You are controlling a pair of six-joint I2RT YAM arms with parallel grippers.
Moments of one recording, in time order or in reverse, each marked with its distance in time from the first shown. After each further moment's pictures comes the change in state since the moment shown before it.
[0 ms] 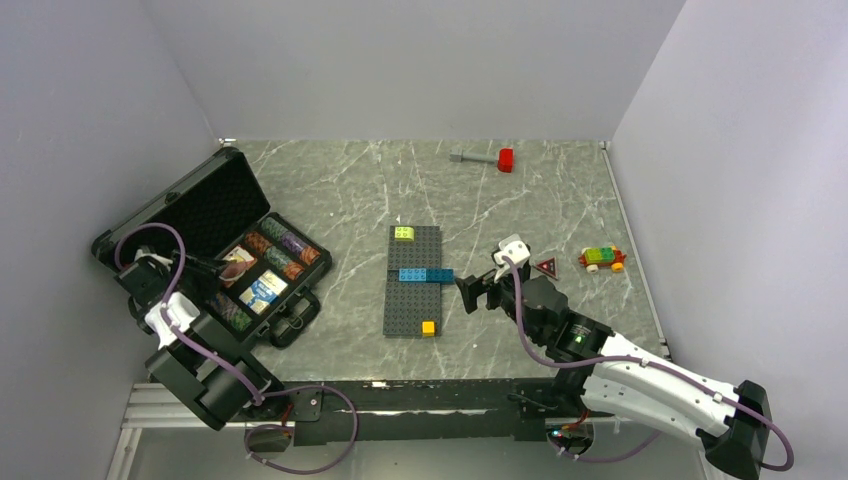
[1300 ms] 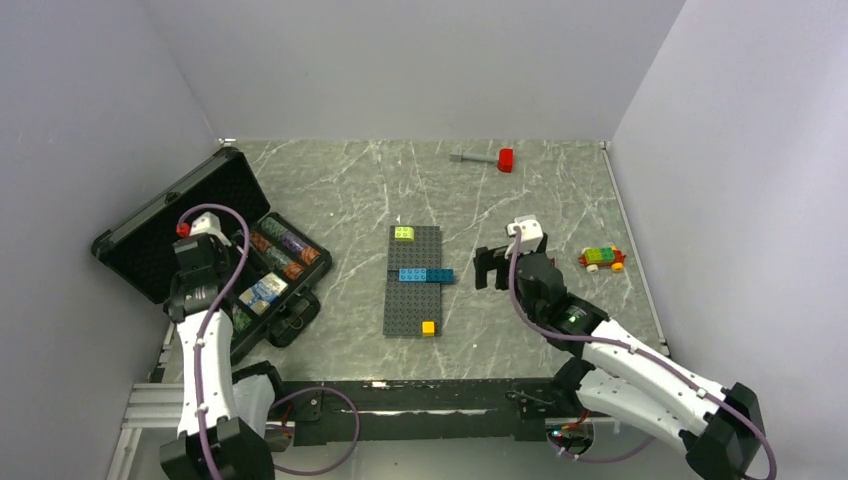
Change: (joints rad) left arm -0.468 -0.373 0.069 -0.366 -0.364 0.189; right arm -0.171 0.118 0.057 -0.056 0.049 0.090
